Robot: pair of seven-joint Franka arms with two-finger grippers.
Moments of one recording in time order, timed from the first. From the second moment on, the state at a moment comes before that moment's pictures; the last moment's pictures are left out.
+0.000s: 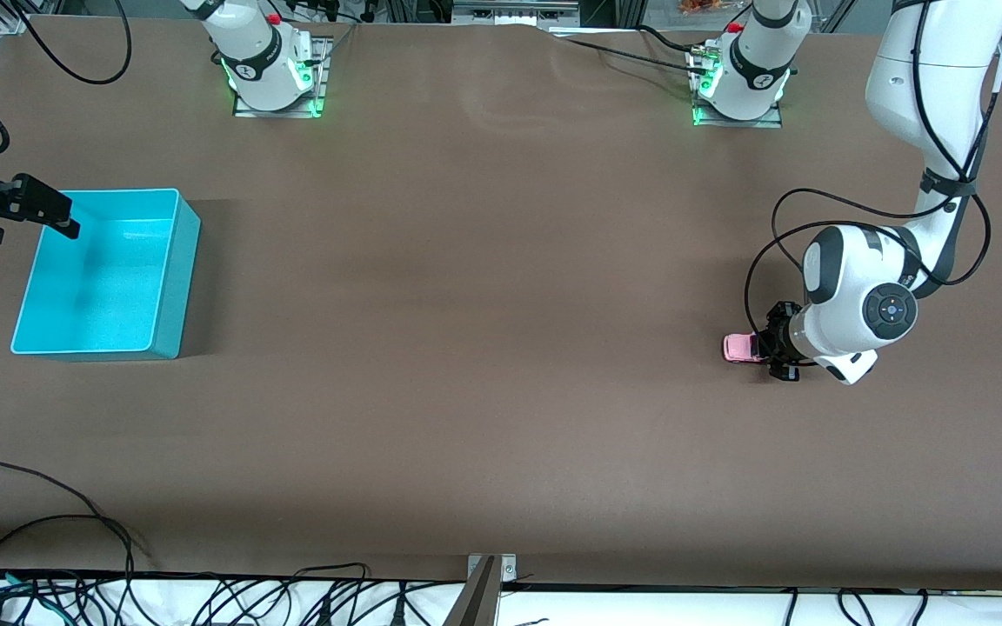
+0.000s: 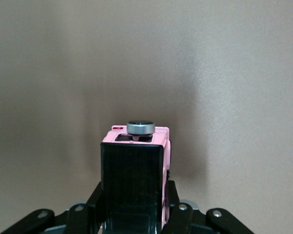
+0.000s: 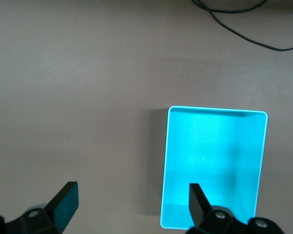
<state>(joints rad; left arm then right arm) -0.05 0.56 0.01 -1.89 -0.04 2.33 -1.56 -0.15 0.02 0.09 -1.65 0.02 1.70 -0.16</state>
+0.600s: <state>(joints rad) -0.17 0.52 0.00 -1.88 -0.04 2.31 -1.76 -0.15 0.02 0.09 -1.65 0.02 1.70 -0.16</state>
